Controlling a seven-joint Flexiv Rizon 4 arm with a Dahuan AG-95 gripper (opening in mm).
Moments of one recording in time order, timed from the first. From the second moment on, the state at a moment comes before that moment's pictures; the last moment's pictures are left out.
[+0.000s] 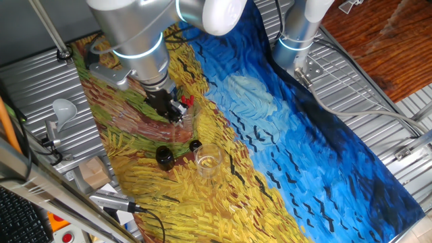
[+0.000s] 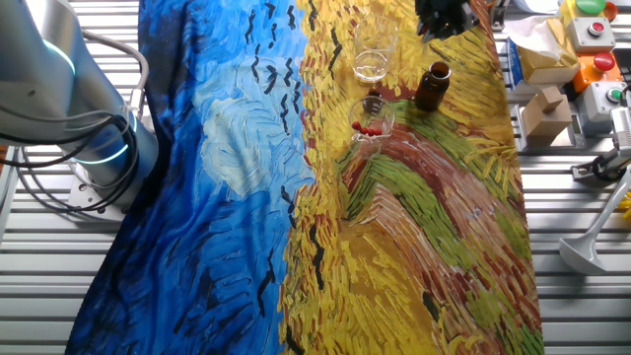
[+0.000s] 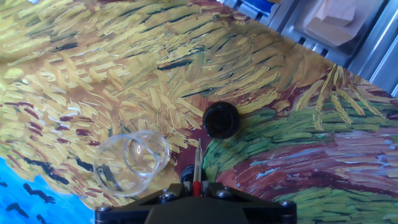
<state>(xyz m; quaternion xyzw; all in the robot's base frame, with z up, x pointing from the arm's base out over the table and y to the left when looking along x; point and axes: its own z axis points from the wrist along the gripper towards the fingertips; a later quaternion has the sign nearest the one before) 0.534 0.143 0.221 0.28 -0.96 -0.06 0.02</state>
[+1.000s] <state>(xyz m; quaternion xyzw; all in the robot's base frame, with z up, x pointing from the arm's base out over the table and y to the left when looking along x) 0.515 0.174 0.237 0.26 -0.96 -0.08 0.02</state>
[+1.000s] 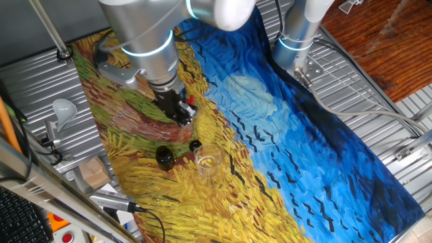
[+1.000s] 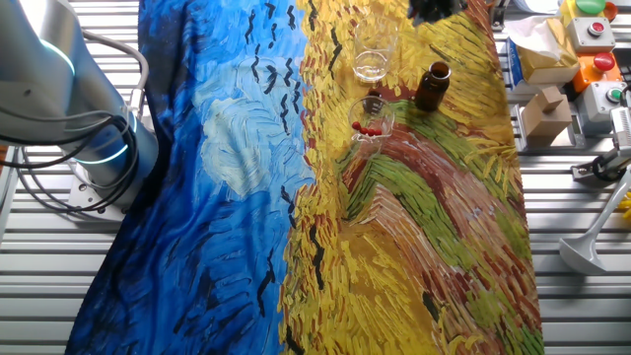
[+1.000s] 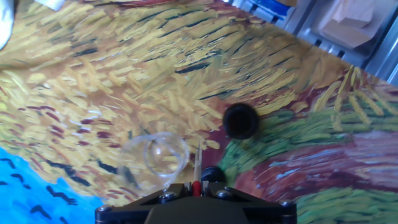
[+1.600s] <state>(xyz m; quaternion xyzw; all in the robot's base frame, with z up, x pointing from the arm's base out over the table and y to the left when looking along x) 0.503 0.182 0.240 0.25 -0.97 -0.07 0.03</state>
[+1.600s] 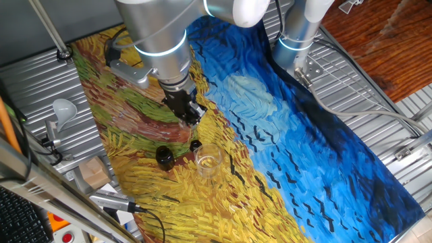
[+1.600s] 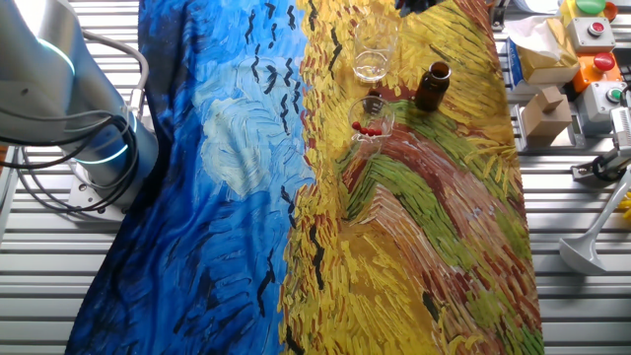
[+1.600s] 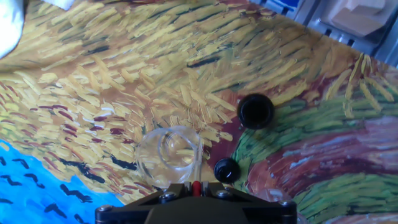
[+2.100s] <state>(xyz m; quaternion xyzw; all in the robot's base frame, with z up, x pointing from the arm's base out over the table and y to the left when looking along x) 0.496 0.186 0.239 0.27 -0.96 -0.08 0.02</state>
